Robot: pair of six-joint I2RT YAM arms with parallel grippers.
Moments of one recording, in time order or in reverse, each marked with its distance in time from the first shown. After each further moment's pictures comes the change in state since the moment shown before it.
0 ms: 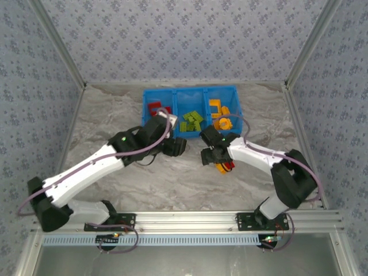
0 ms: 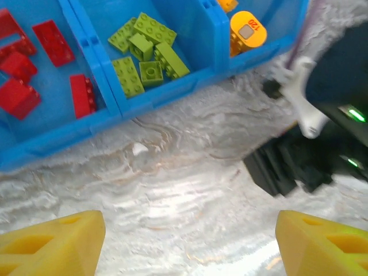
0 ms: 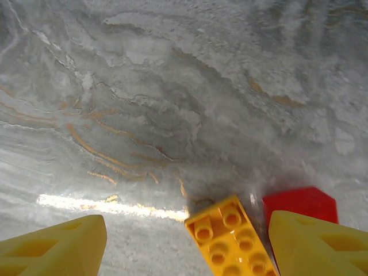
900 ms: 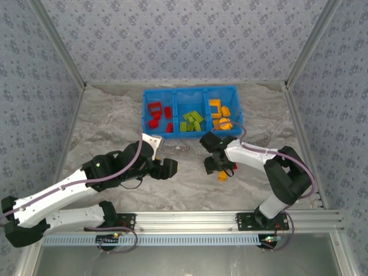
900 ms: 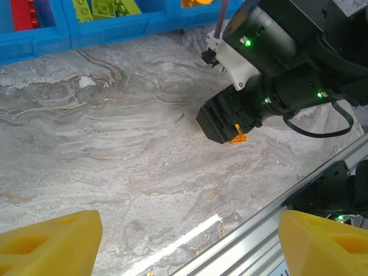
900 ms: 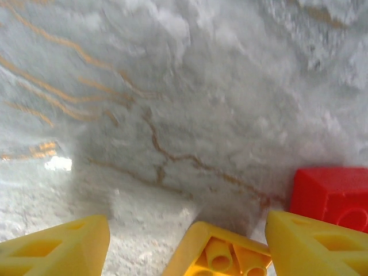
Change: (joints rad) left arm -0.166 -0.285 -0.188 -0.035 0.044 -0.238; right arm 0.016 0.015 -0.081 -0.052 -0.014 -0.045
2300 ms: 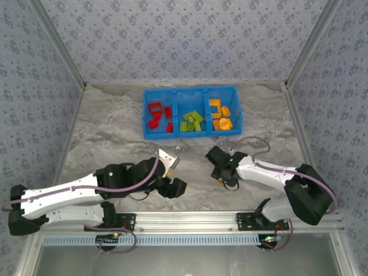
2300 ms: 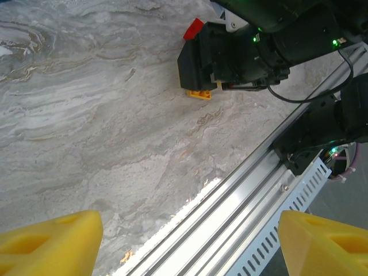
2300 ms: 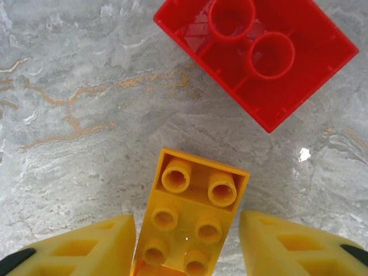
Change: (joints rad) left arm -0.192 0.008 -0.118 0.101 0.022 0.045; right arm 0.082 -0.229 -0.230 0.082 0.019 0.787
